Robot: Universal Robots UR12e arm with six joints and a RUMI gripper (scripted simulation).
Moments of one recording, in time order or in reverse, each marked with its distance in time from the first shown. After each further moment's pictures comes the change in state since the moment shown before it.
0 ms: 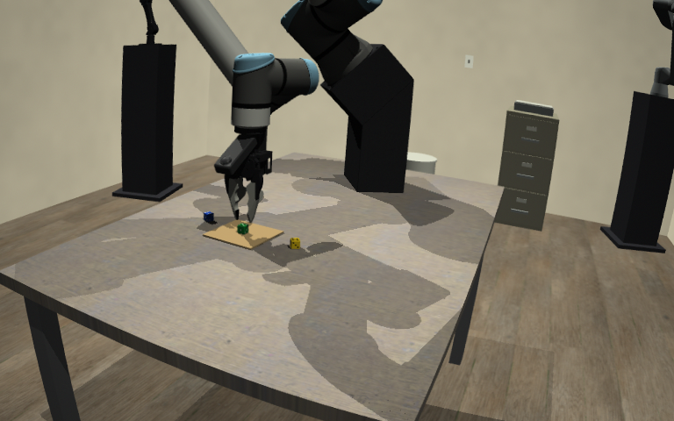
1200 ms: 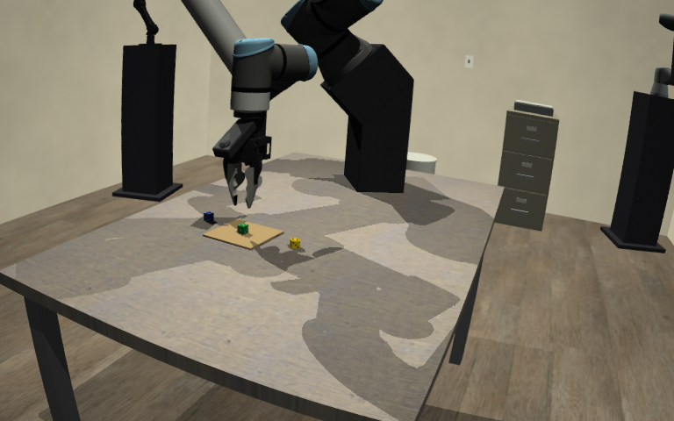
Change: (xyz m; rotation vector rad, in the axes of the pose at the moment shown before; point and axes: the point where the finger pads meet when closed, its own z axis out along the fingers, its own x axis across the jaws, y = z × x) arm 0.003 -0.004 -0.036 0.008 0.002 0.003
